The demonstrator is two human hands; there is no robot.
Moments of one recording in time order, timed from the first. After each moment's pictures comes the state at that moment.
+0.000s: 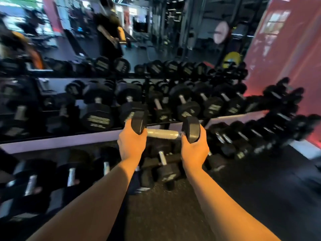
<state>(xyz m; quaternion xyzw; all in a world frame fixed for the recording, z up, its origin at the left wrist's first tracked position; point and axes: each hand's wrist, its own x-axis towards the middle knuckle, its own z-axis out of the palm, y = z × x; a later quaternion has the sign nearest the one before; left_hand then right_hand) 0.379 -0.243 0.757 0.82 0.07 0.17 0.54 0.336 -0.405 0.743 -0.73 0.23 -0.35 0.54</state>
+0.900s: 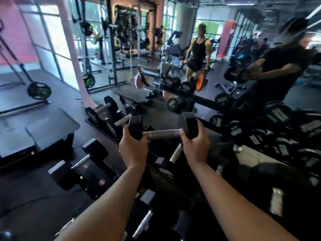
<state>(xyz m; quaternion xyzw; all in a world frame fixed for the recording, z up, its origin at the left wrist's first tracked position) 0.627 0.355 0.773 0.62 0.48 0.48 0.40 0.762 0.254 0.759 -0.75 -0.24 -0.14 0.60</state>
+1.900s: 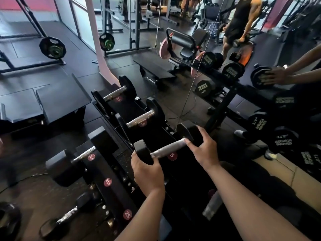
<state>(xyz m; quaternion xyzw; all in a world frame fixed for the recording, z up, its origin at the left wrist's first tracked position) 0.760 0.552 0.621 0.49 0.64 0.42 0.40 0.934 0.508 0.639 -0.79 -0.42 0.05 0.44</state>
